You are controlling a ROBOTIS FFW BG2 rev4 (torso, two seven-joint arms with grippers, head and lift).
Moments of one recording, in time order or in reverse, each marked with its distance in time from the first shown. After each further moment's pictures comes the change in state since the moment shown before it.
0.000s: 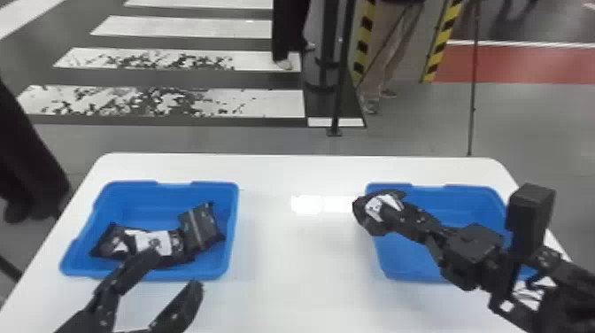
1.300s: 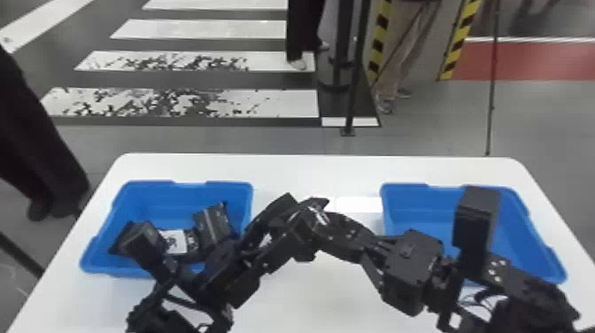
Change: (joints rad) left arm -0.413 0.026 -0.358 0.243 0.391 0.171 -0.045; right arm 0.025 -0.019 0.267 -0.146 -0.010 0.027 0.034
